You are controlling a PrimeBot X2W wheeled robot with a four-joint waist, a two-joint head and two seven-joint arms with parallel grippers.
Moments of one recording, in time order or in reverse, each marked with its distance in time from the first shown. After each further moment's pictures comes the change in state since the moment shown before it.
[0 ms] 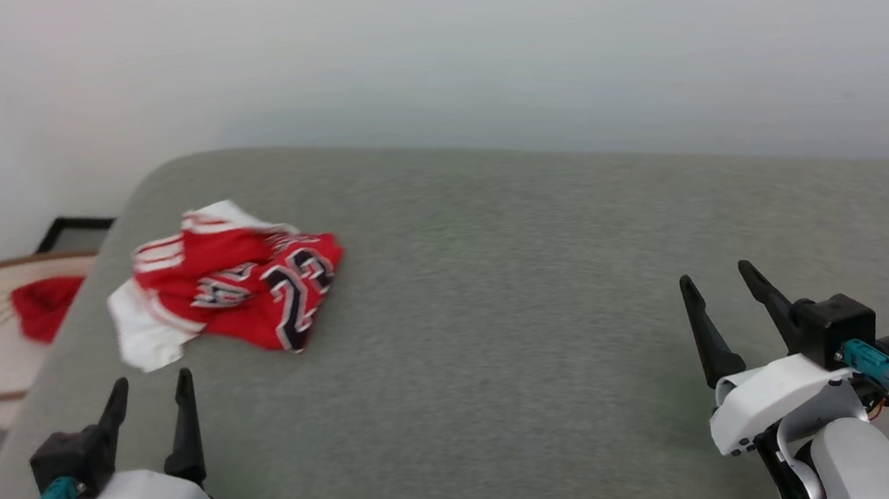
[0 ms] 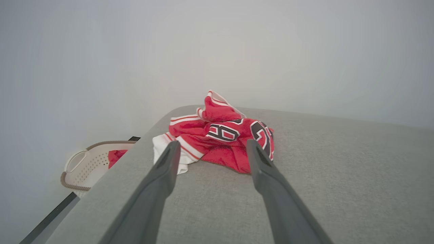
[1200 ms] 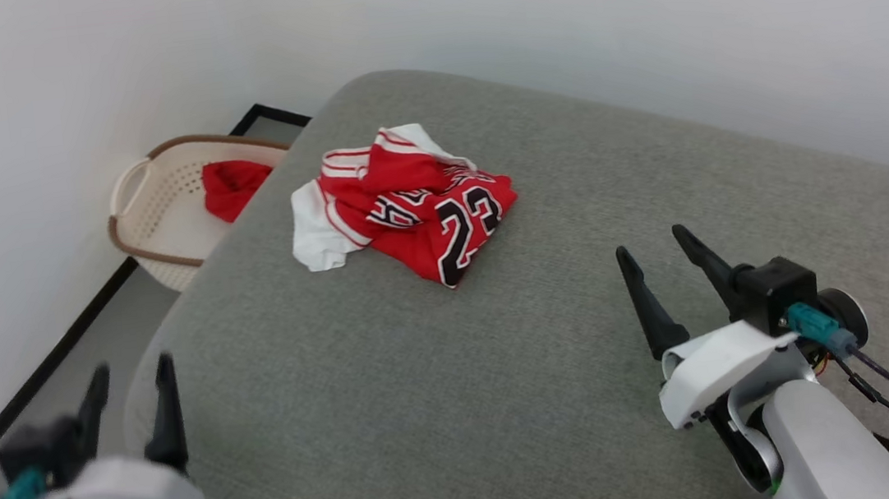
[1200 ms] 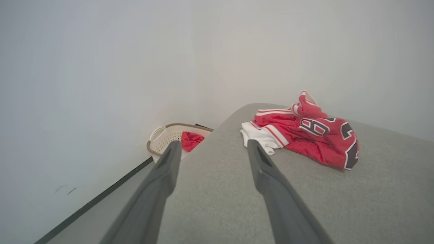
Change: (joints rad) left arm 0.021 0.000 0.051 -0.055 -0.058 -0.006 0.020; right arm -0.116 0.002 0.153 0.039 0.069 0.000 0.000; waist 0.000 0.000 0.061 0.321
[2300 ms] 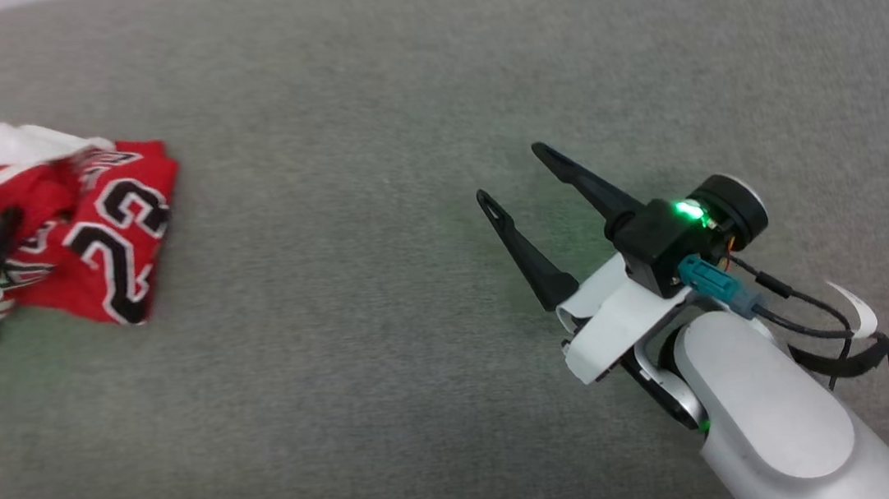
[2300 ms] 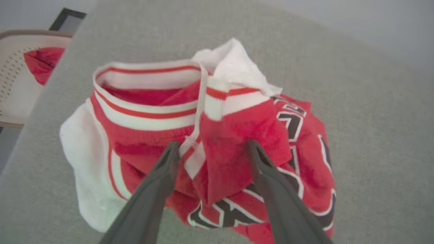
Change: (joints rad) left arm -0.742 0.369 -0.440 0.521 -0.634 -0.050 0.597; right arm -0.165 -0.002 0.264 -0.145 -0.033 0.001 0.015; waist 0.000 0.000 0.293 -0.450
